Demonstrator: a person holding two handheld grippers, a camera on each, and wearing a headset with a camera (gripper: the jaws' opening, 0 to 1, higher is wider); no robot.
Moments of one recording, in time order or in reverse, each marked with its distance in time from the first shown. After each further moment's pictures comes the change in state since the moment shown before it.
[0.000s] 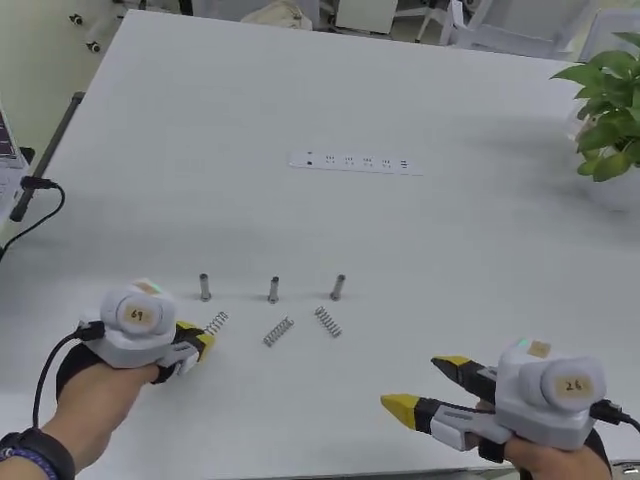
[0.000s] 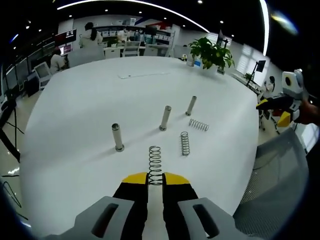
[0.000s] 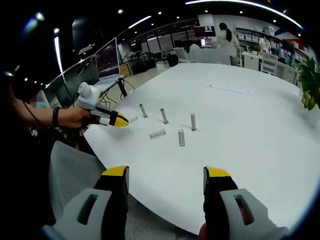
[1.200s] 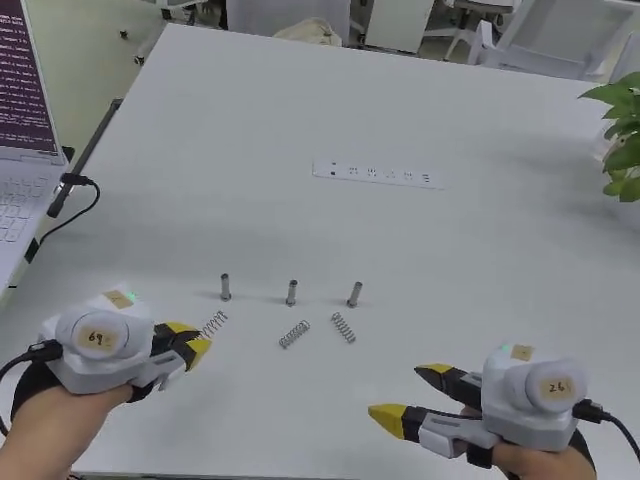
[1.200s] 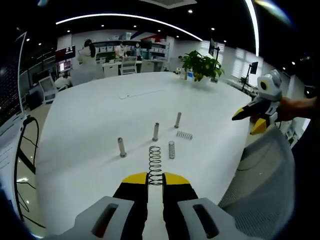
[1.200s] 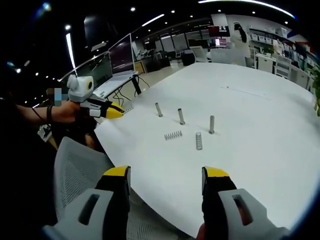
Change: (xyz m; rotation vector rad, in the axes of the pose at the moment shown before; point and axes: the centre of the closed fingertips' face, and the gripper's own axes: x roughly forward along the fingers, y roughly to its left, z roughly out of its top) left arm -0.068 -0.021 0.016 0.066 -0.116 0.005; right arm 0.017 0.026 0.002 -0.048 0.010 0.113
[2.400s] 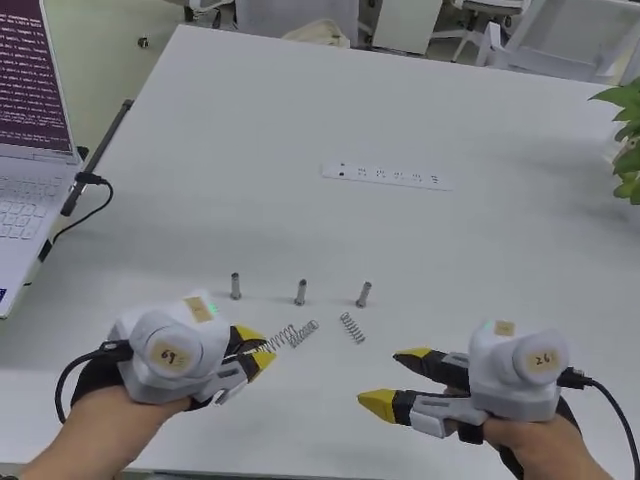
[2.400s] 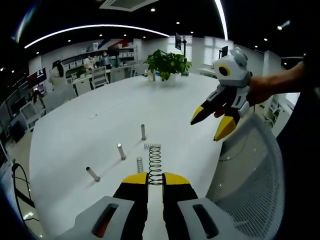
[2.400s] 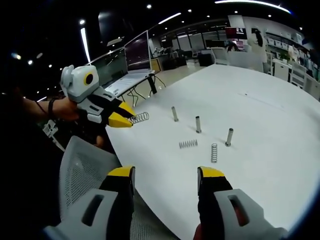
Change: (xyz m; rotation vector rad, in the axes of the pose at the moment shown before) left arm 0.004 -0.078 0.034 0.226 -0.014 -0.162; right arm 0.018 0.021 0.020 -0.080 0.019 0.121
